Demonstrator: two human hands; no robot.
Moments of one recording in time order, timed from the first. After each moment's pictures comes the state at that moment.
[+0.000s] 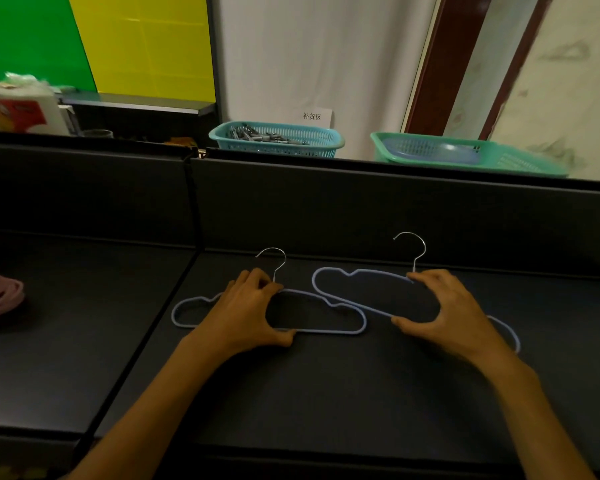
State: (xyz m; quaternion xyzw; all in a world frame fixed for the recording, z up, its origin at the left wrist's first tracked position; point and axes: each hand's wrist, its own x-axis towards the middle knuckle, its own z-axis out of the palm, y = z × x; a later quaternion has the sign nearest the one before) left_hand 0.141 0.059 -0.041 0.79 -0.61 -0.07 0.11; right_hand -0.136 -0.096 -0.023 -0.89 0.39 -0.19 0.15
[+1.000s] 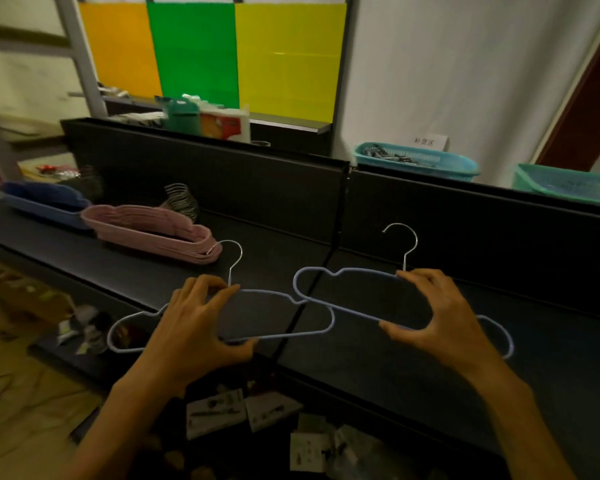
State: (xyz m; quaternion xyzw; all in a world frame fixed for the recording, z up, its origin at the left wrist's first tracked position) left_hand 0.218 0.332 -0.032 0.87 -0.45 0.13 0.18; right_hand 0.013 0.050 -0.009 -0.94 0.18 -0.24 0.15
